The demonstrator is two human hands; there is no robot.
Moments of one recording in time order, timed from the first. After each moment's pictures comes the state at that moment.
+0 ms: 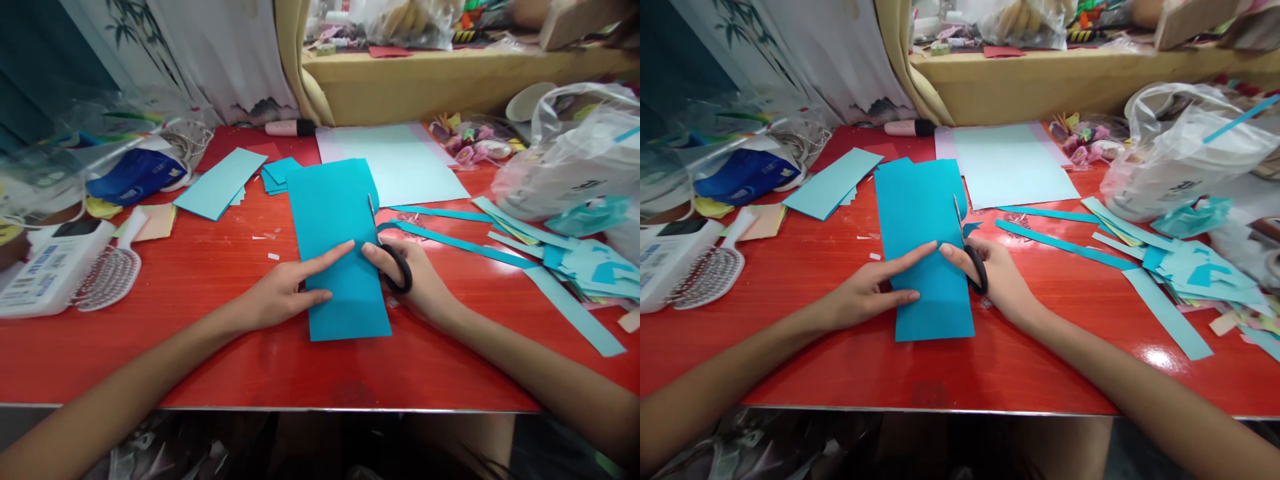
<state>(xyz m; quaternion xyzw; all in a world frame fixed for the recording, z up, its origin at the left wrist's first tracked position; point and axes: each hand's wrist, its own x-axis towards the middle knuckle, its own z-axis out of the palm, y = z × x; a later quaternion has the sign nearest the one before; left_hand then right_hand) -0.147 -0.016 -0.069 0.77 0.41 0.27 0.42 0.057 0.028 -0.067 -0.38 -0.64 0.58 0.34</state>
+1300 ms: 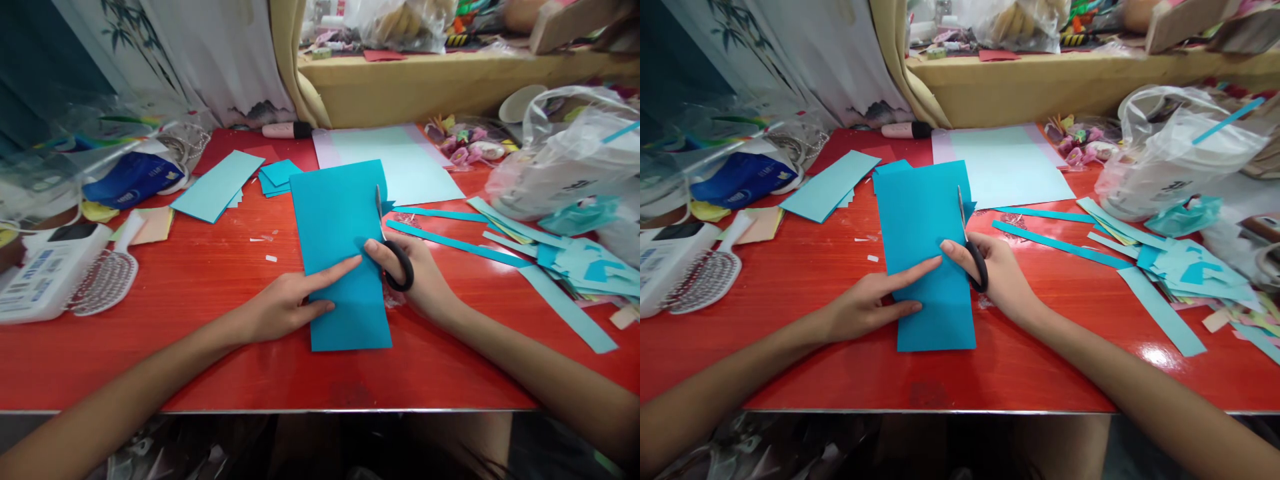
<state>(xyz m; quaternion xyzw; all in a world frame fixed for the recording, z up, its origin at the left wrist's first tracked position) -0.140 -0.023 -0.068 0.80 0.37 0.25 0.41 0.059 0.028 -0.058 -0.40 -0.65 0.54 0.35</state>
